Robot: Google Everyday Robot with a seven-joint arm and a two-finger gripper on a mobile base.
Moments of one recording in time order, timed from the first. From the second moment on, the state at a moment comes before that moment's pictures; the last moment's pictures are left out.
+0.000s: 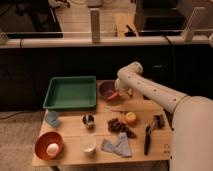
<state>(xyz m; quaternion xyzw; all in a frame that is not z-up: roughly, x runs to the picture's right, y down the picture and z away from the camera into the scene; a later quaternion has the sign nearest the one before) 0.095 0.008 0.938 -0.14 -0.12 -0.29 0.94</state>
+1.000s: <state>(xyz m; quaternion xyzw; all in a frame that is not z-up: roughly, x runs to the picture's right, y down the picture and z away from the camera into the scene) 0.097 0.006 0.936 -0.15 -0.11 -0.28 0.94</state>
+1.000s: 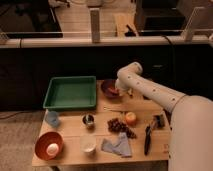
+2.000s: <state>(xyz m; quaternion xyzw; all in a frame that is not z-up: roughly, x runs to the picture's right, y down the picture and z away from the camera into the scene) 0.097 -0.011 0.895 -0.13 -0.12 -0.34 0.92</state>
